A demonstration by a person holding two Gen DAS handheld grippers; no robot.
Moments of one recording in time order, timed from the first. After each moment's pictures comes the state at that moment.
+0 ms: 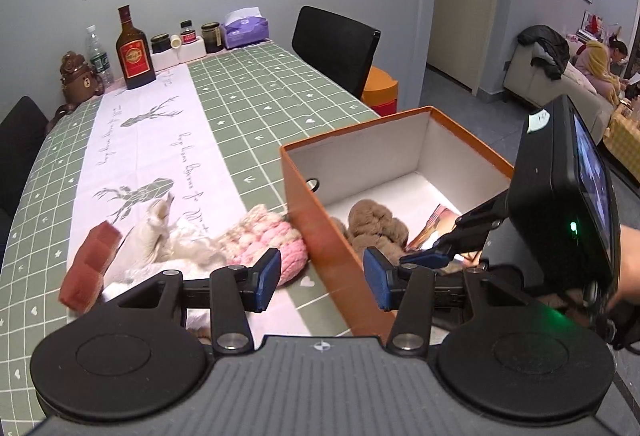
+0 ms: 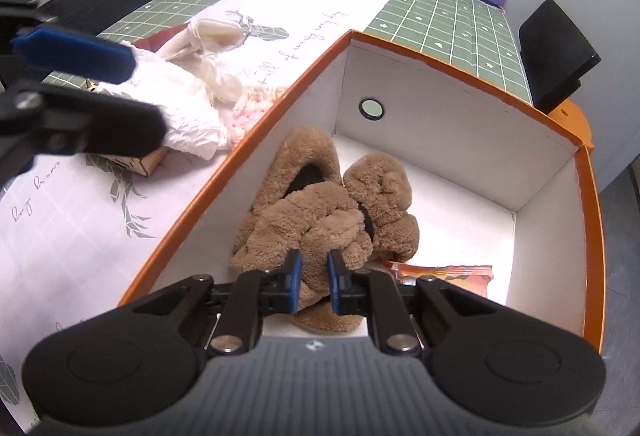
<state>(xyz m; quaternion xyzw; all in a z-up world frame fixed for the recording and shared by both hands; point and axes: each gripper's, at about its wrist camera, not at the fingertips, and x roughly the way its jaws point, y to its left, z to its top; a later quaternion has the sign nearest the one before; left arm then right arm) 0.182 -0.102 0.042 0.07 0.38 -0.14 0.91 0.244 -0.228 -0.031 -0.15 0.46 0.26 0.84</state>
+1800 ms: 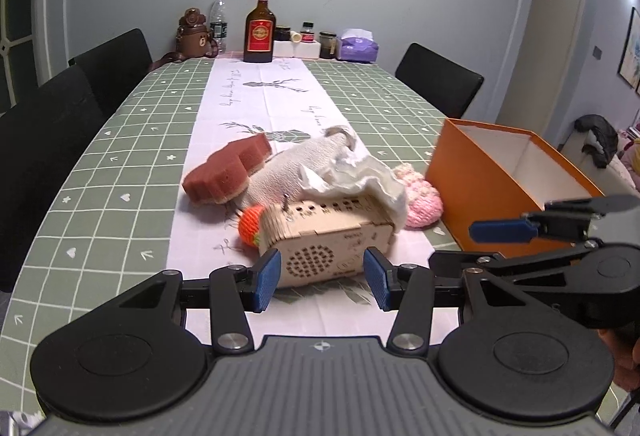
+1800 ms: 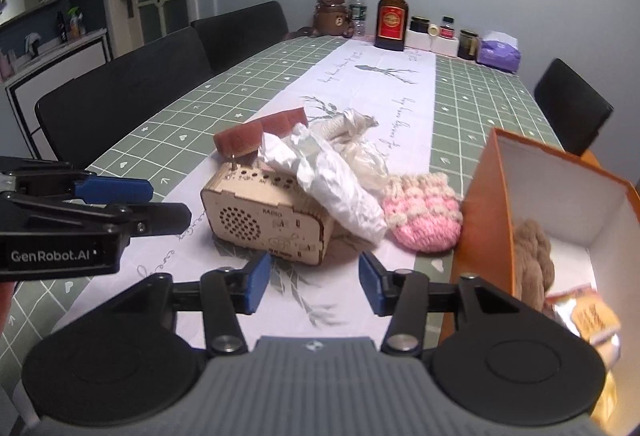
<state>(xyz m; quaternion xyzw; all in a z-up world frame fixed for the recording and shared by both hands) 0.100 0.059 -0.003 -0.05 0.33 -0.04 0.94 0.150 -0.104 -0.006 -0.09 0.35 0.26 0.89</state>
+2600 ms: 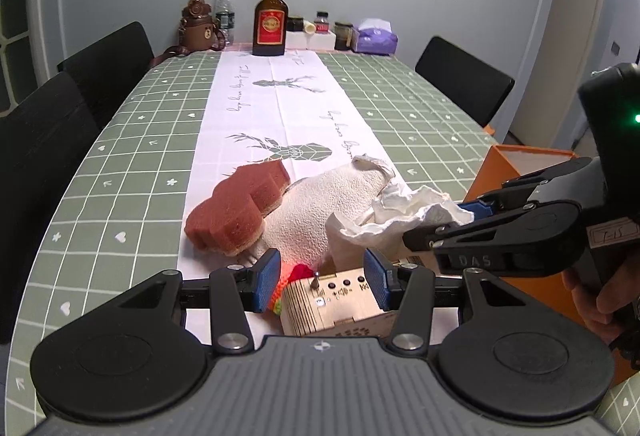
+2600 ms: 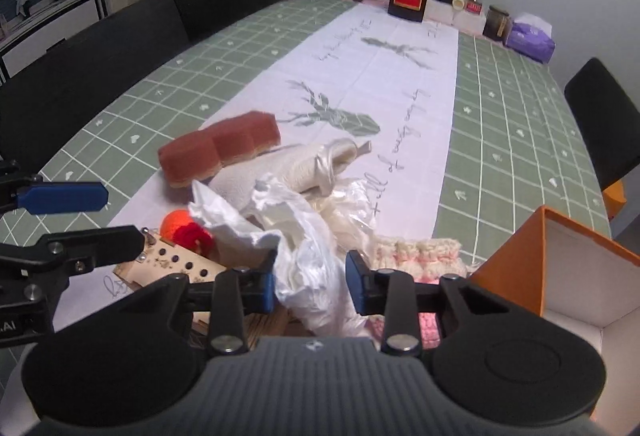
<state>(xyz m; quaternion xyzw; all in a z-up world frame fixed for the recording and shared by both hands) 0.180 0.072 0.003 -0.04 0.36 -0.03 0.93 0.279 -0.063 -0.016 -0.13 0.42 0.27 0.86</state>
